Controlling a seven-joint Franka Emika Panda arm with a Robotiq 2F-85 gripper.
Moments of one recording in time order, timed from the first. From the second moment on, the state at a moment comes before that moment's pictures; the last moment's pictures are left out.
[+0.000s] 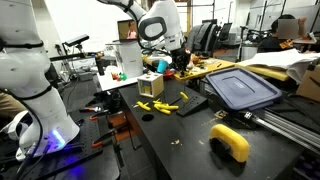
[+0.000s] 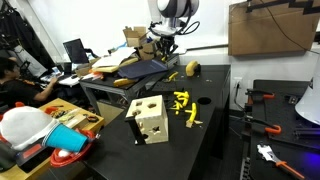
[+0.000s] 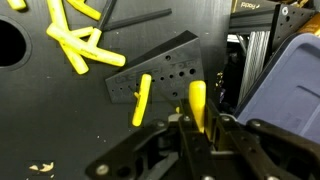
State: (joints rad) arm -0.09 0.19 -0.10 -2.16 0.30 2.67 1.10
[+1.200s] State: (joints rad) arm -0.09 0.22 -0.10 -2.15 0.40 2.62 1.04
